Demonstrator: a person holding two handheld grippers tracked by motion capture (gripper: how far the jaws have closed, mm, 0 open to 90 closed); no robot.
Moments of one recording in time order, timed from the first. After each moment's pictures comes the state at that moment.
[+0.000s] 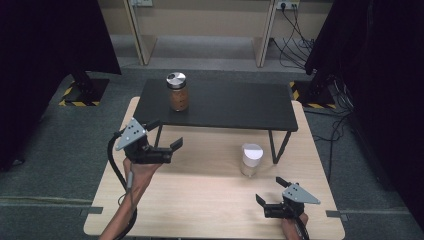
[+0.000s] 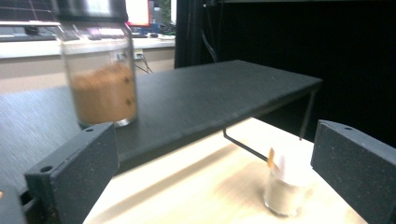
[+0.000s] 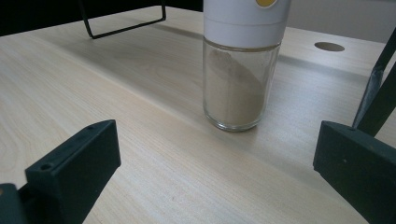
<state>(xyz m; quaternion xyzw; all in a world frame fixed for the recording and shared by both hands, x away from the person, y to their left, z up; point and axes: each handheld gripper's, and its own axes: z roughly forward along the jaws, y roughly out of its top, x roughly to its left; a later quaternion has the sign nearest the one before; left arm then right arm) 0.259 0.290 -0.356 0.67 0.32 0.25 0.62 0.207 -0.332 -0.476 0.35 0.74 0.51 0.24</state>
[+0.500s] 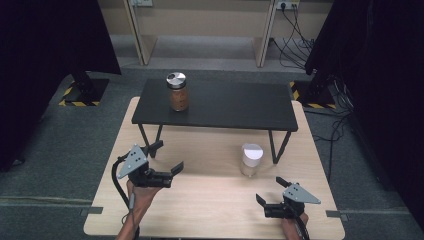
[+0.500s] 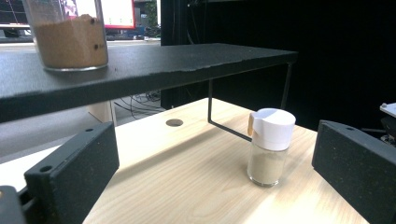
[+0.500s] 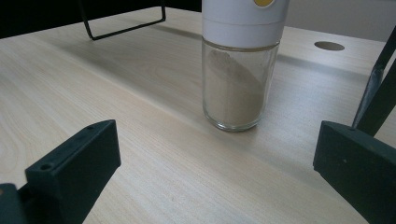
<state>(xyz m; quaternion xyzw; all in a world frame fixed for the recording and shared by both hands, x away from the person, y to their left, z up) 0.238 0.298 -0.411 0.67 0.29 0.24 0.64 0.207 -0.333 -0.476 0.35 0.74 0.52 0.24</state>
